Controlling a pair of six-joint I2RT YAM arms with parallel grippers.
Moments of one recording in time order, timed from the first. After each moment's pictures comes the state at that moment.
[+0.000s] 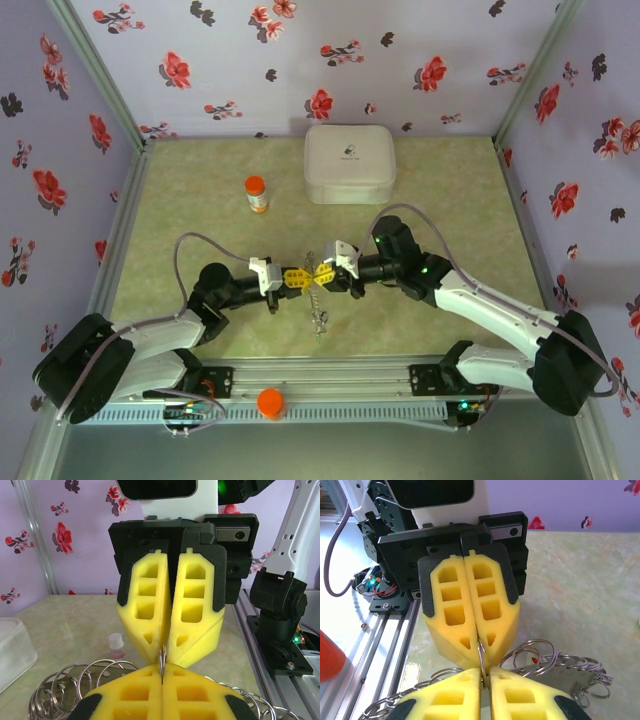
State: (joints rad) left arm -0.74 1.15 0.22 1.02 0.69 0.03; right arm 0.78 1.15 0.74 -0.10 -0.75 -0.43
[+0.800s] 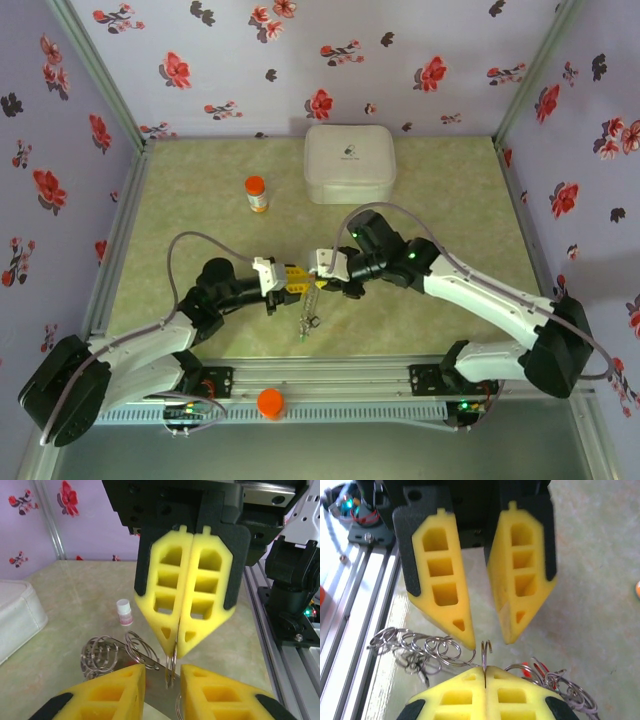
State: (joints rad) left arm -0.74 1.00 0.27 0.62 0.62 0.15; right arm 0.87 1.26 0.99 -0.56 -0.49 -0.68
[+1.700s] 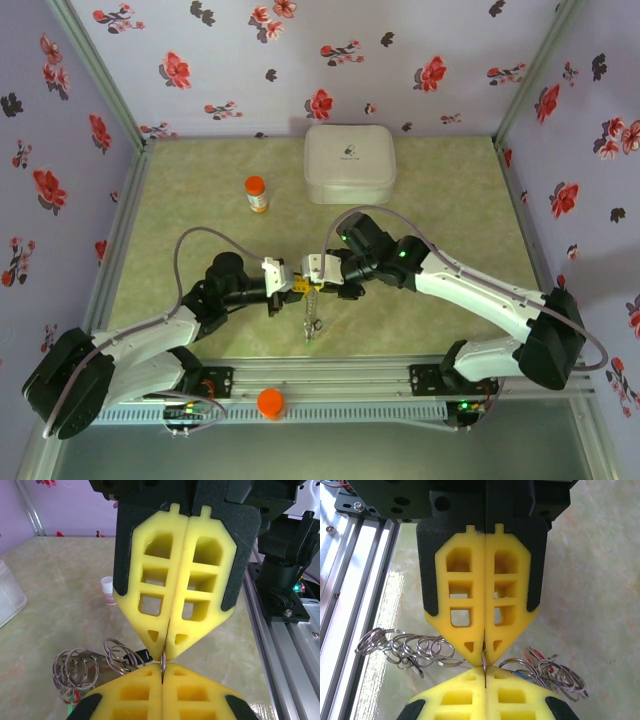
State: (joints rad) left arm -0.75 1.05 0.32 0.48 0.66 0.22; right arm 0.92 1.31 1.03 -0.61 -0.41 -0.71
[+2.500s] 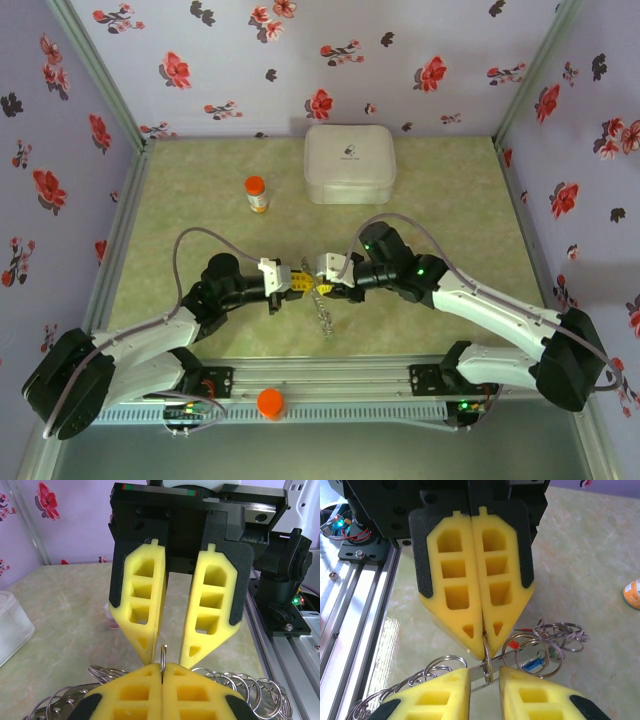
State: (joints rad) left arm -0.75 1.05 0.31 0.60 0.69 0.21; right arm 0.86 1.16 0.80 -0.30 -0.52 -0.59
